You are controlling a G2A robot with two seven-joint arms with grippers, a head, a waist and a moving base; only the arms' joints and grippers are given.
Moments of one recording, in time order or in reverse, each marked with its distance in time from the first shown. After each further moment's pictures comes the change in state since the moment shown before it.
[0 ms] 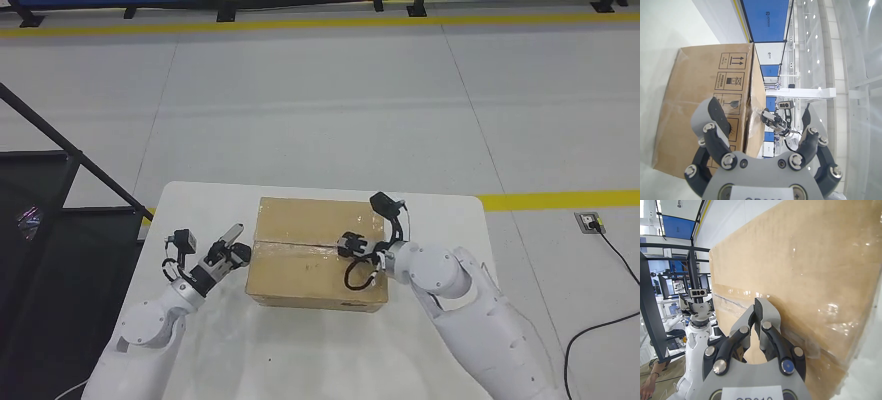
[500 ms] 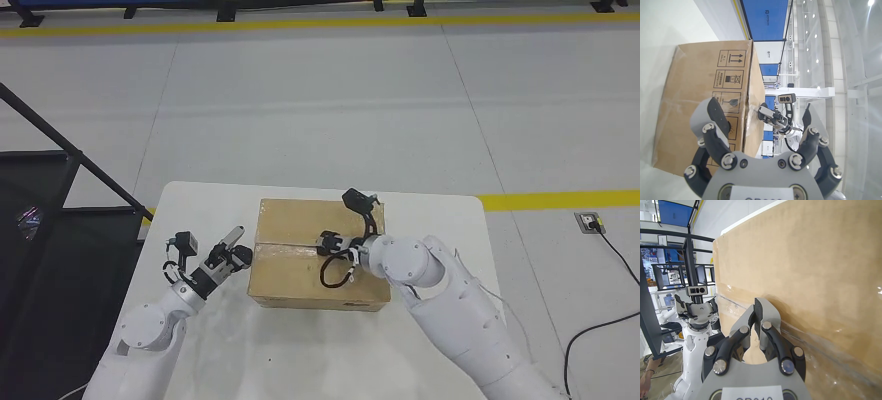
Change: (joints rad) left arm 0.015 0.001 -0.001 -0.014 -0.012 -0.003 -0.005; right arm 0.129 -0.060 -0.150 0.130 0.036 -0.011 -0.016
